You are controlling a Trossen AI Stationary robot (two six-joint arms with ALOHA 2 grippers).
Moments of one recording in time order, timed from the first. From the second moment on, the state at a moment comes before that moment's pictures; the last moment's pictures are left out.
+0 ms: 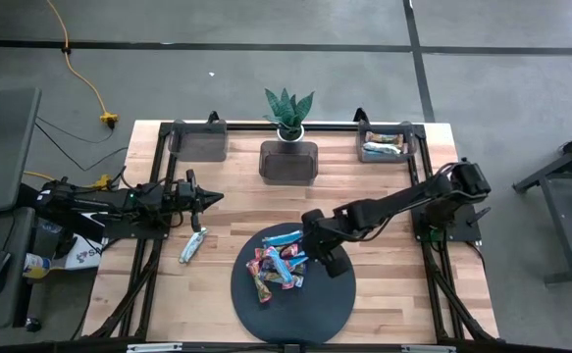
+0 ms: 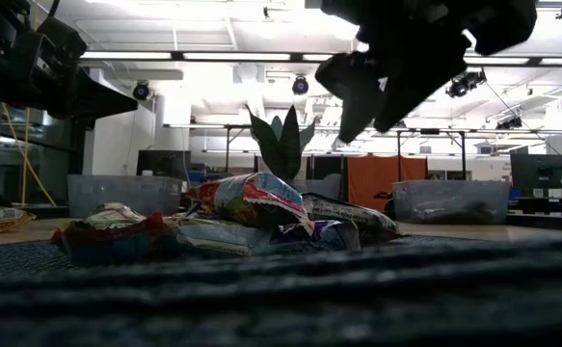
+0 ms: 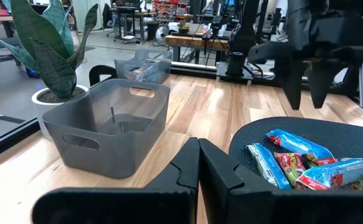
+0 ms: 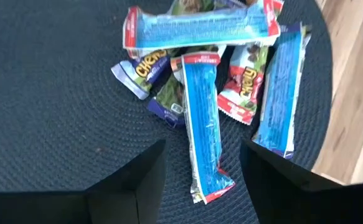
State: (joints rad) left arm -0.10 0.15 0.01 0.05 -0.32 -0.08; right arm 0.25 1.72 1.21 -0.54 -0.08 -0.16
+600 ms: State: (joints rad) left arm -0.10 0.15 0.01 0.05 -0.32 -0.08; right arm 0.24 1.85 1.21 -0.50 -0.05 -0.16
